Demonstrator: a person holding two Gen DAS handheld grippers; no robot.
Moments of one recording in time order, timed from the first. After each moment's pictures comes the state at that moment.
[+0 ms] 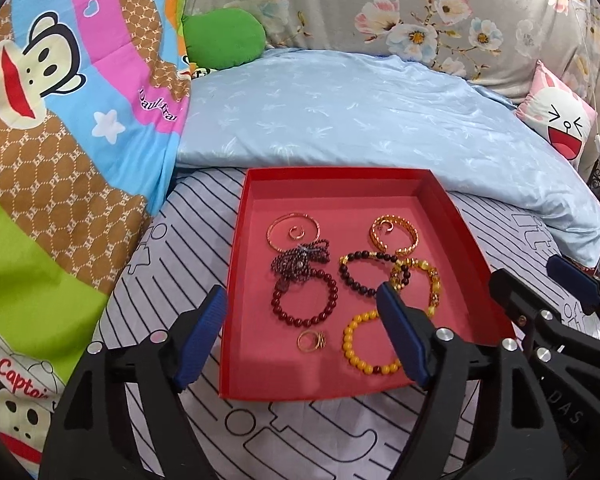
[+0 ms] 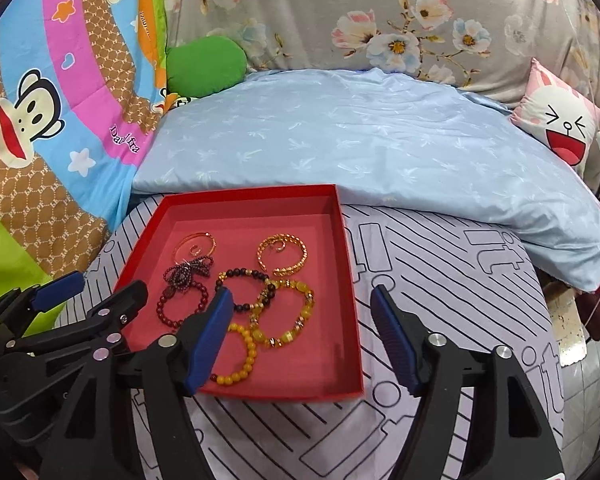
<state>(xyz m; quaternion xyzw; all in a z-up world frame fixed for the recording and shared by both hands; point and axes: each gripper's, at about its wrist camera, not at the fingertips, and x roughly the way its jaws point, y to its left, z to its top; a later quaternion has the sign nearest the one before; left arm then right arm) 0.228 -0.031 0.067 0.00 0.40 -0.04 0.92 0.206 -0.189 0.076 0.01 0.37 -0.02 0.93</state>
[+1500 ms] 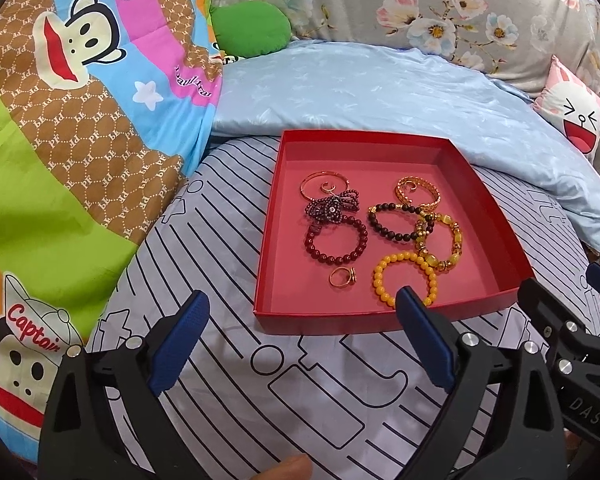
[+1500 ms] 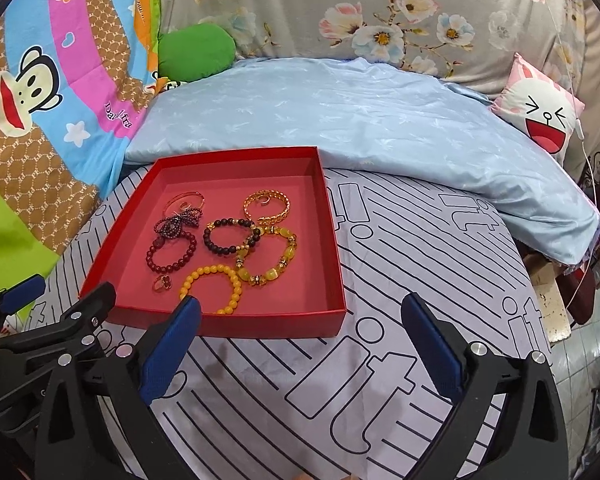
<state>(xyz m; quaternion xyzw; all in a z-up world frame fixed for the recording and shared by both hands) 0.181 -0.016 0.046 0.00 0.40 0.00 0.91 0.164 -0.188 0.058 0.01 0.39 -0.04 0.92</state>
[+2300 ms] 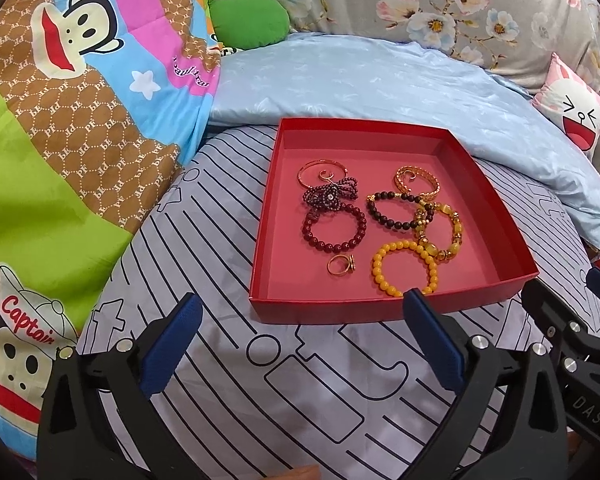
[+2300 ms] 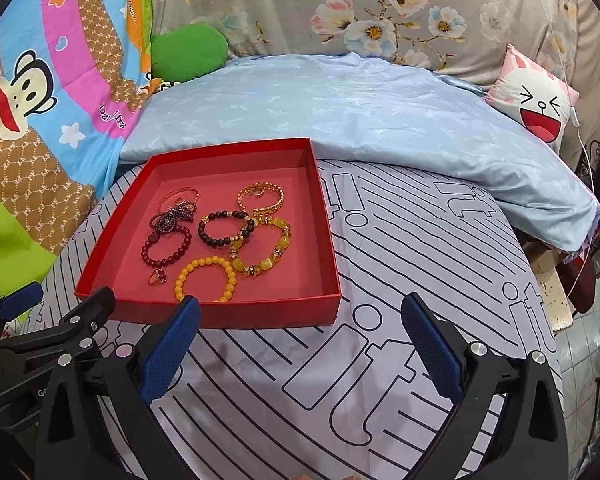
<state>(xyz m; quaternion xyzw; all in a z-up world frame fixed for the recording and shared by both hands) 0.179 -0.016 0.038 0.00 0.42 0.00 0.91 0.157 -0.189 0.050 0.02 0.39 -0.05 0.92</state>
